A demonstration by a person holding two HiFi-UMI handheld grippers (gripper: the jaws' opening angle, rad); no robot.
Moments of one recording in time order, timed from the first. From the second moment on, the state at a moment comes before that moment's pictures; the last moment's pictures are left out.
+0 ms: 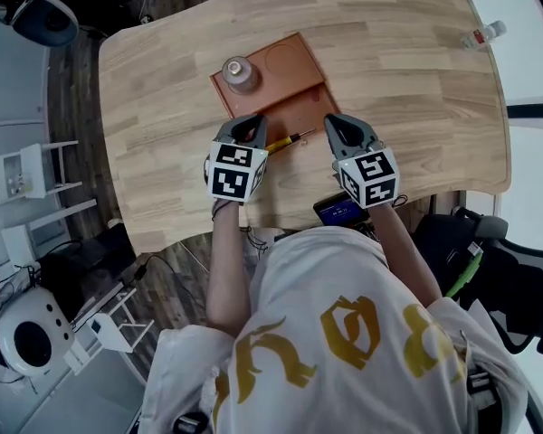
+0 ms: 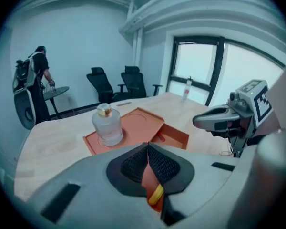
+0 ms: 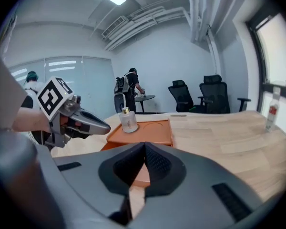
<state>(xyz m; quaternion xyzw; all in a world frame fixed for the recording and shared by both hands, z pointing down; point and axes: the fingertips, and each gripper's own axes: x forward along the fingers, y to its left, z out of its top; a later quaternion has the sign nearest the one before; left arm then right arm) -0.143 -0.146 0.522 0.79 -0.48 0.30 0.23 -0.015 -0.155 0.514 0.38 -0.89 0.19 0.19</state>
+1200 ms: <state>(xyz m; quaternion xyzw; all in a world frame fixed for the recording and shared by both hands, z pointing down) -0.182 -0.073 0.384 0.77 -0.63 0.06 0.07 -0.042 -0.118 0.426 0.38 -0.91 0.10 0.14</state>
